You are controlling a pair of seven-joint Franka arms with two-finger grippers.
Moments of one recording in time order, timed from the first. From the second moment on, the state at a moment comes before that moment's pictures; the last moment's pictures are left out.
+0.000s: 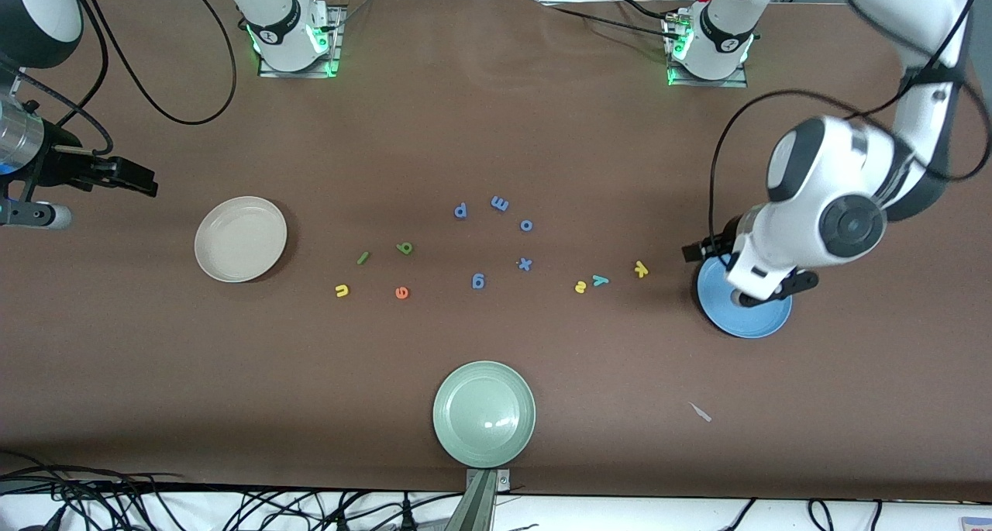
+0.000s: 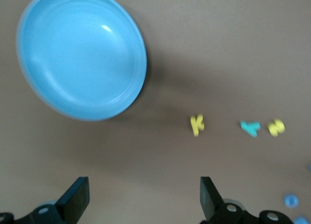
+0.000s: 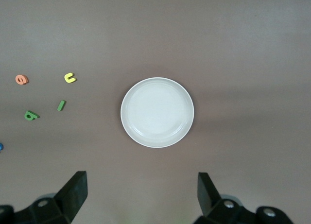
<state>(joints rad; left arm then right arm) 0.00 0.48 -0.23 -1.62 0.01 1.82 -0.57 0.08 0.13 -0.09 -1.58 -0.02 1.58 0.06</state>
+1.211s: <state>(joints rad) -0.11 0.69 -0.24 -1.78 0.11 2.33 -0.93 0.12 0.35 0.02 -1.58 -0.01 1.83 0.07</state>
